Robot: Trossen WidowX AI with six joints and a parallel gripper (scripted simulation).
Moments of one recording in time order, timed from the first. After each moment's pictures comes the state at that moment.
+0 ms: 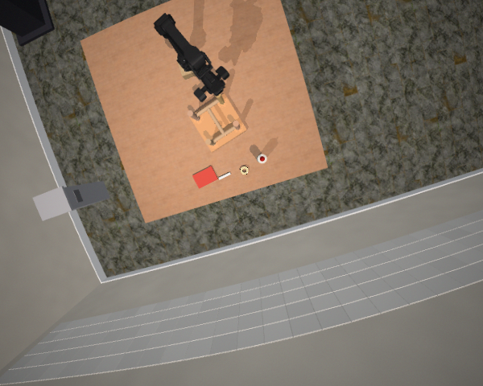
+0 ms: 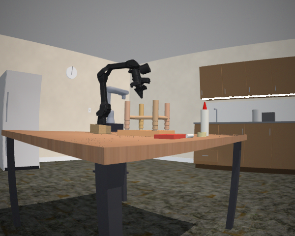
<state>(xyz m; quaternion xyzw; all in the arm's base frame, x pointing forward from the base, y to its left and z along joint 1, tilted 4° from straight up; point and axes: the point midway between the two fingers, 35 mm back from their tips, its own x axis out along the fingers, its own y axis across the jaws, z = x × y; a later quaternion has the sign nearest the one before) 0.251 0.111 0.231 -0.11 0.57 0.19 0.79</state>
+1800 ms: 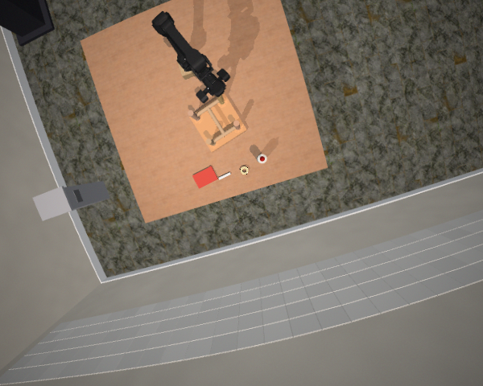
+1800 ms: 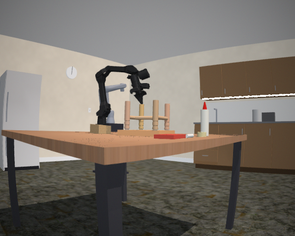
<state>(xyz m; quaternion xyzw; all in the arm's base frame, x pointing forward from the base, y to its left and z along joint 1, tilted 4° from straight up) 0.251 0.116 0.192 -0.11 0.55 0.20 0.80</state>
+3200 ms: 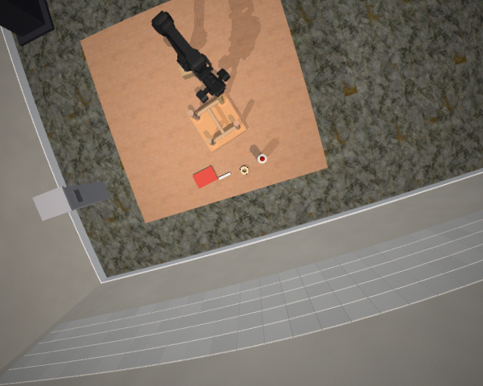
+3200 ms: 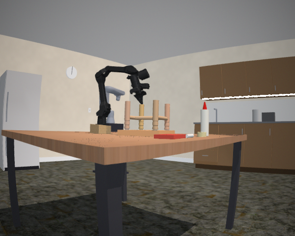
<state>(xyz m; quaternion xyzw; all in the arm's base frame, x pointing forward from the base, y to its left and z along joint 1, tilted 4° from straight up) 0.250 0.116 0.191 -0.11 0.55 0.20 0.81</state>
